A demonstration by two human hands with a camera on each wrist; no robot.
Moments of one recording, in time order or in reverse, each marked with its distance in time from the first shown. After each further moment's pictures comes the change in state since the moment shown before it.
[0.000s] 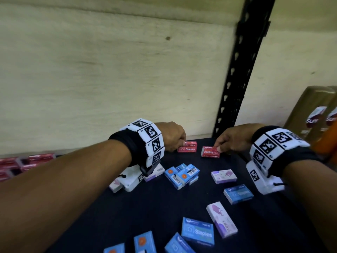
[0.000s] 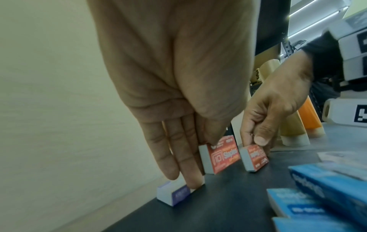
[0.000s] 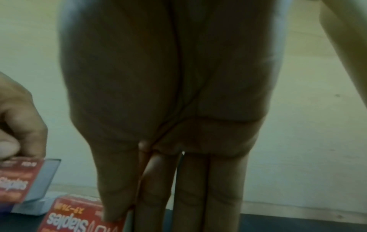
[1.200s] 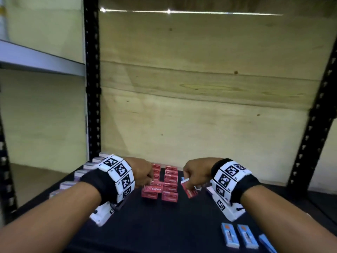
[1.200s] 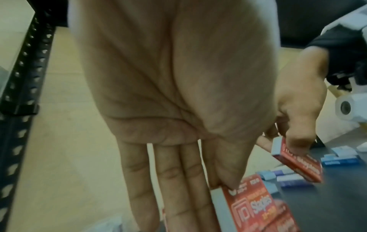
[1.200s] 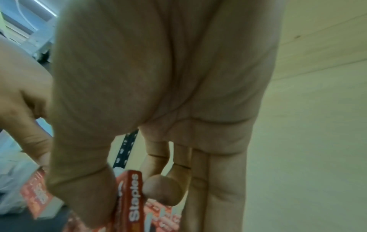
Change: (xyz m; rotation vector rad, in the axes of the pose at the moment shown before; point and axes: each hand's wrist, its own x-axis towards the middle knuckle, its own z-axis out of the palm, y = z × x) left_hand -0.390 -0.096 0.008 0.047 -0.106 -0.537; right_hand -0.149 -0.355 0.028 -0.250 0.109 -0.499
